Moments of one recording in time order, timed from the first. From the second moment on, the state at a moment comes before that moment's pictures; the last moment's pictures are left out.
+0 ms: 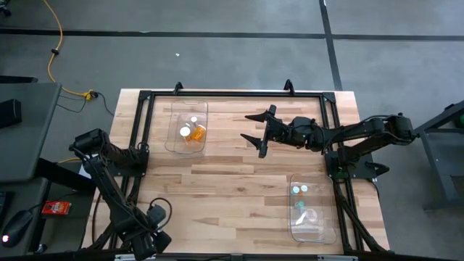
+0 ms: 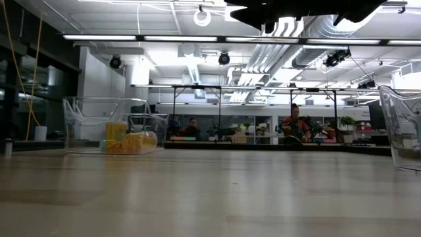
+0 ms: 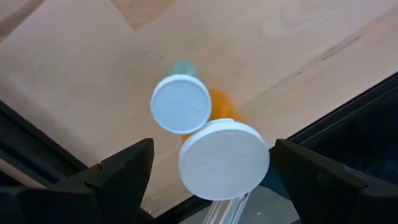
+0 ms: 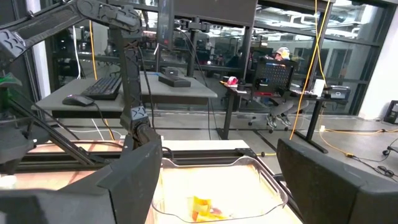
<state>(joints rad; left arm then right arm) -0.96 1.68 1.11 -0.85 0.03 -2.02 -0.03 1.31 0.73 0.68 0.18 -0.14</state>
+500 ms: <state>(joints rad) -0.96 1.68 1.11 -0.83 0.08 -1.97 -0.03 1.31 0.73 0.68 0.18 -0.14</state>
